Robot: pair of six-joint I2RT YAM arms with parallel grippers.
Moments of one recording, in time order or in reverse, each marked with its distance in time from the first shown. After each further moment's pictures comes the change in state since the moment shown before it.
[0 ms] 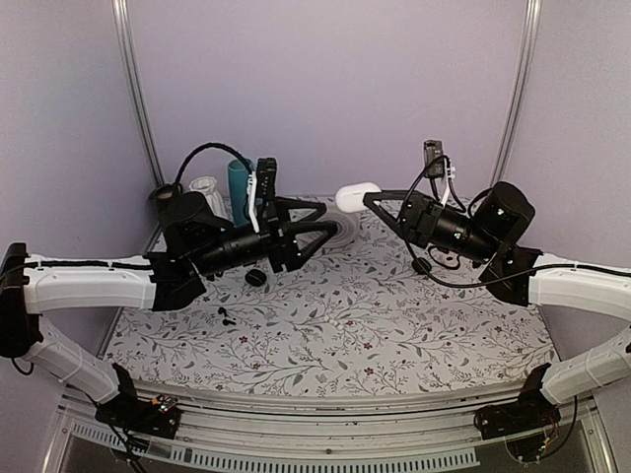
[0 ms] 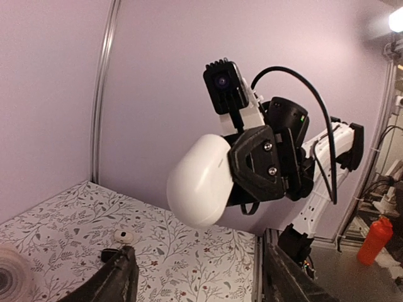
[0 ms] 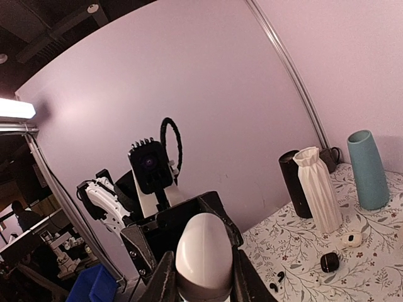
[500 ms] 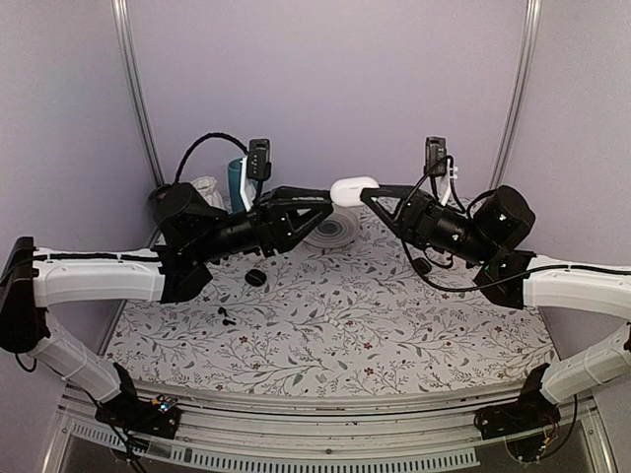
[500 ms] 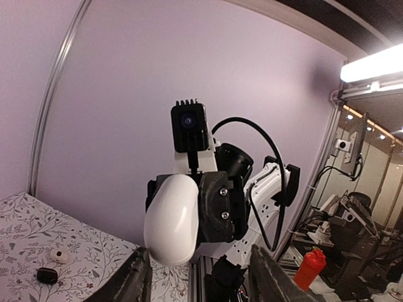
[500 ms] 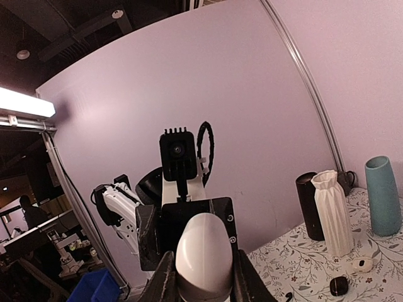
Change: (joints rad) left arm 0.032 0.062 0.054 0.216 0.204 -0.320; right arm 0.043 0.027 -0.002 0.159 0.009 -0.010
